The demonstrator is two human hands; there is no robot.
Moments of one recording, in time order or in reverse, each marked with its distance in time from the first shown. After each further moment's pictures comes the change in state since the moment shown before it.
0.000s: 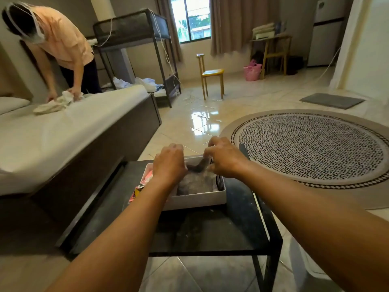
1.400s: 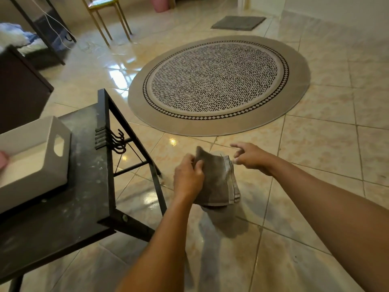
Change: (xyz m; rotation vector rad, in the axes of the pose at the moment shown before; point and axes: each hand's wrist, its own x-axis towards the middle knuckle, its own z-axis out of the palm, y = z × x) left_hand -0.111 0.304 0.244 -0.782 -0.443 -0.095; right_hand -0.261 0.330 0.106 0.830 -0.178 0.904
